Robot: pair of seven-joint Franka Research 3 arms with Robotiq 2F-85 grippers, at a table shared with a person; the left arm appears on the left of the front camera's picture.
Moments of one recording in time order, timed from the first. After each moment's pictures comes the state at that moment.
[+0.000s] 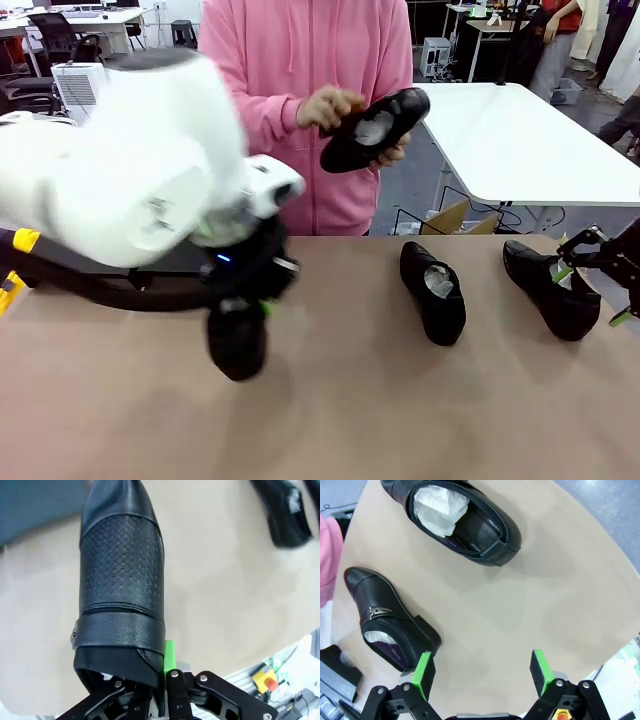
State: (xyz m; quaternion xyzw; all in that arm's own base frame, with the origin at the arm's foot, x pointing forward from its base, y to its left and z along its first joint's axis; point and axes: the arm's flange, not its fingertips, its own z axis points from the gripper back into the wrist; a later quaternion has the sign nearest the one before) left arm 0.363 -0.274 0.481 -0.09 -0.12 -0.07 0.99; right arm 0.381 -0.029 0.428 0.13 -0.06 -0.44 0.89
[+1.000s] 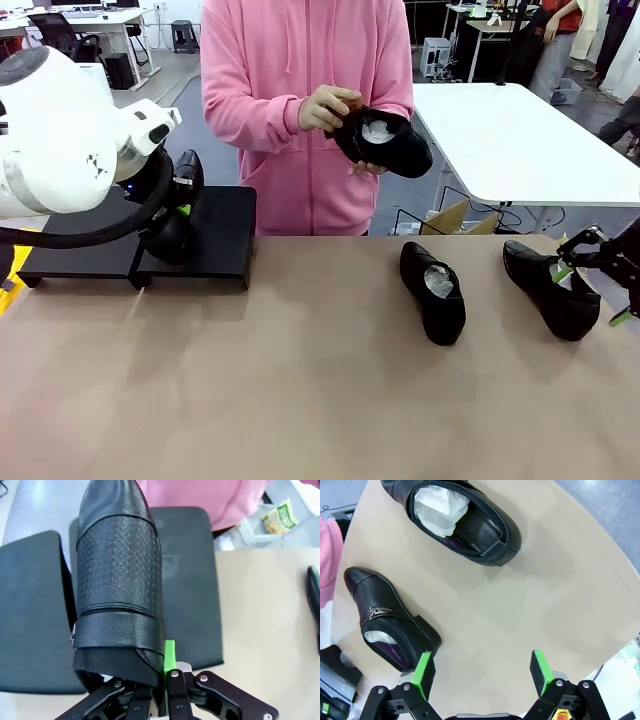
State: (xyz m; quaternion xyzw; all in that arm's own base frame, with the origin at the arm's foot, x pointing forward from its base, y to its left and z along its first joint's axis) left arm 0.543 -0.123 0.459 -0.09 -0.28 -0.05 0.95; right arm 0.381 -0.028 0.428 0.13 -0.06 -0.44 0.89
